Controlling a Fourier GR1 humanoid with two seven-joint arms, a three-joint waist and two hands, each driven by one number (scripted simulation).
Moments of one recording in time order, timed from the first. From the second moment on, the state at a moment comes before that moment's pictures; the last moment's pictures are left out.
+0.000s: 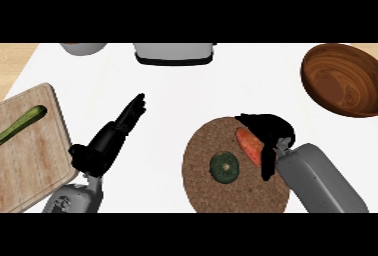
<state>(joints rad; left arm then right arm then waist) -0.15 0.13 -0.19 -1.57 0.04 -0.11 0.07 -0.47 -0.29 0.40 -1.29 0.72 0.66 0.42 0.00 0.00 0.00</state>
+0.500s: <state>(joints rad) -0.13 0.12 -0.16 -1.58 0.02 -0.14 0.08 -0.50 -0.26 0.35 -1.18 0.82 0.54 0.22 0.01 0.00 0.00</state>
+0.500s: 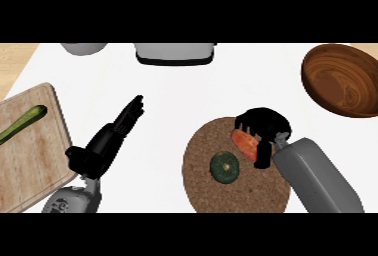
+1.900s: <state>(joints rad) -0.11 0.09 -0.13 -1.61 -0.01 -0.17 0.09 -0.52 -0.29 0.03 -1.50 0.93 0.16 0.25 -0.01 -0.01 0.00</state>
